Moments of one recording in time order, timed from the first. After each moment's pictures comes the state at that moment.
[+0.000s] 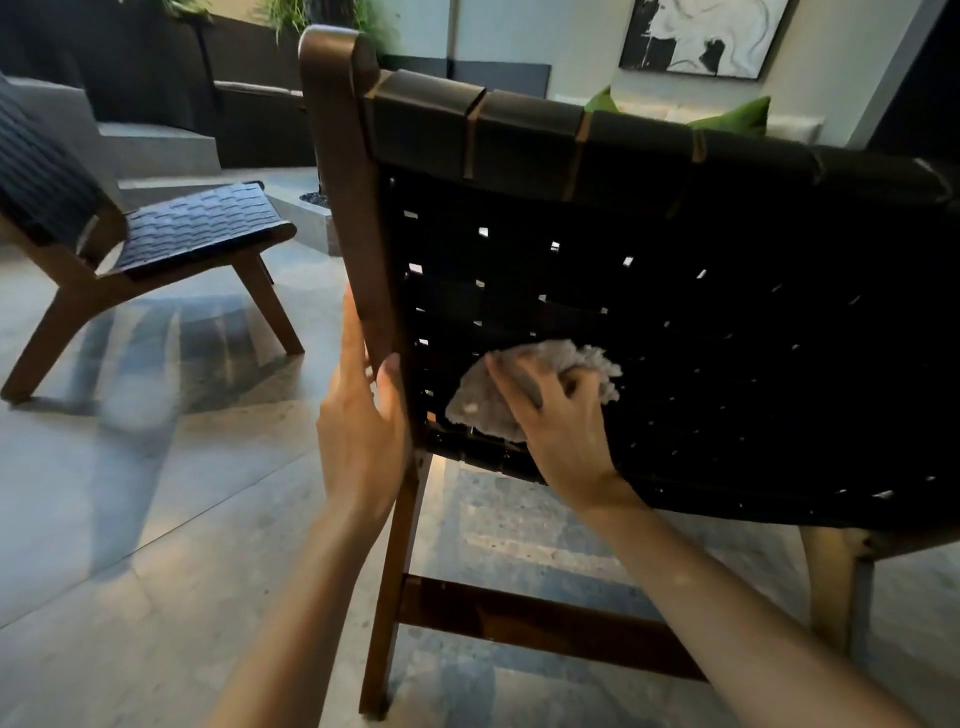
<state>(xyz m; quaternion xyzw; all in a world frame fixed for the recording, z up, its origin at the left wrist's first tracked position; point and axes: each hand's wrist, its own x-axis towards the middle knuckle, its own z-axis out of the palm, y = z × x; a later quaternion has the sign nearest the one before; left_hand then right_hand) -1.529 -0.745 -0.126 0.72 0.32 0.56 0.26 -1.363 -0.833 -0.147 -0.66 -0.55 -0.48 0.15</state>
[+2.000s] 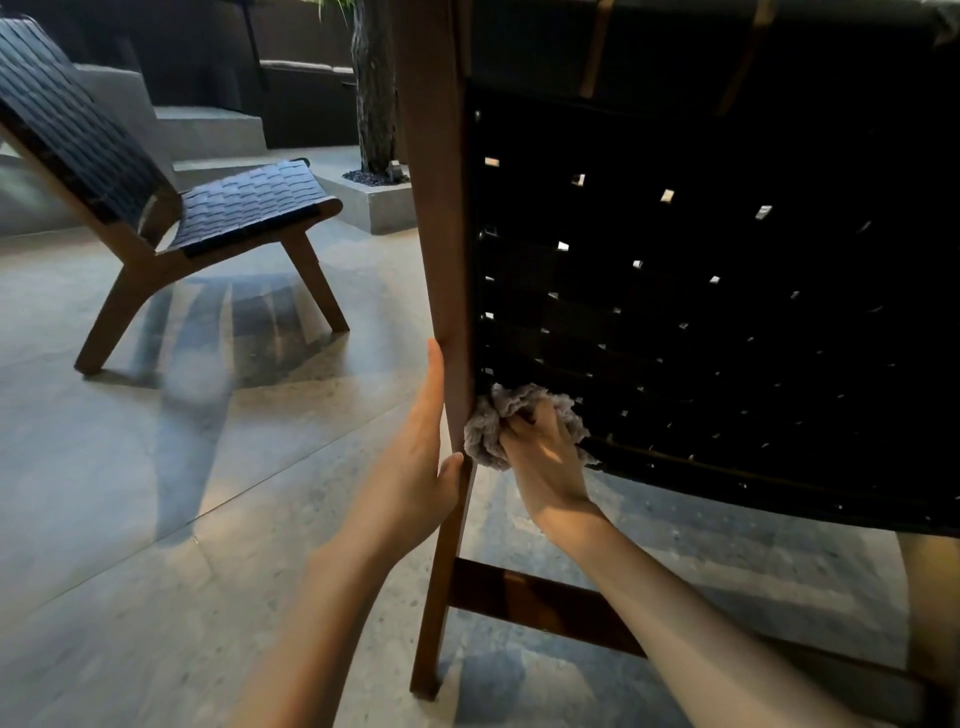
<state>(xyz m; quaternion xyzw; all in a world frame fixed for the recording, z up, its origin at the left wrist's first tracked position) -1.566 -0.727 -0.173 0.86 0.24 0.29 0.34 -1.394 -0.771 -0.237 -0.77 -0.61 -0.19 -0.02</state>
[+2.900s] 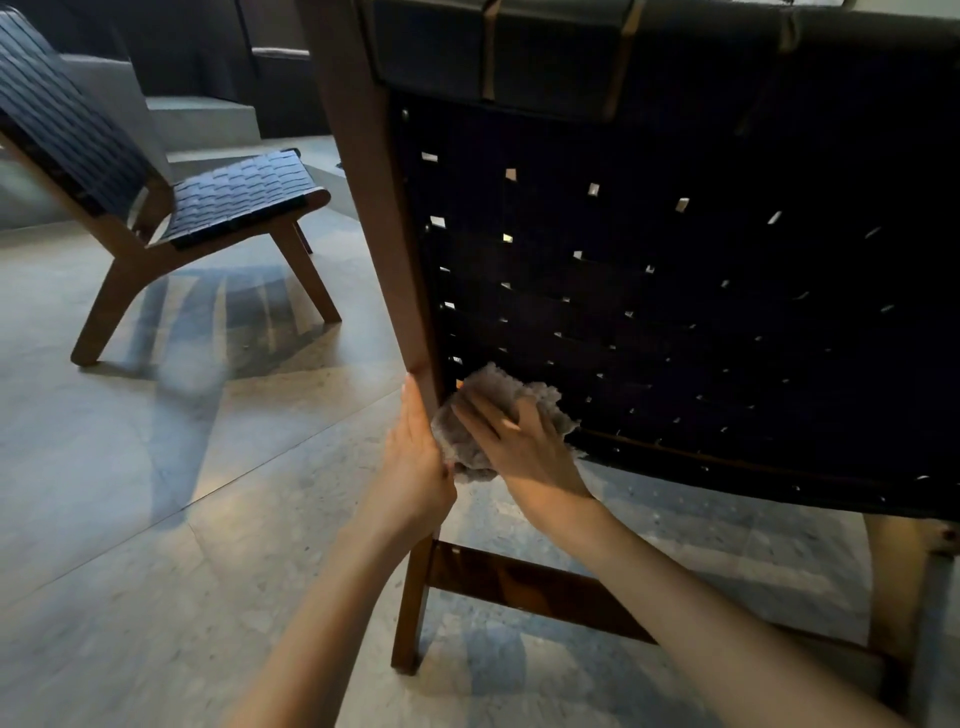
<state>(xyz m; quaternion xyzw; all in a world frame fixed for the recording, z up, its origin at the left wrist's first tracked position) -1.538 -0.754 -0.179 0.84 0.36 0.21 0.35 -1.400 -0.812 -0.204 -0.73 -0.62 -0.29 -0.02</state>
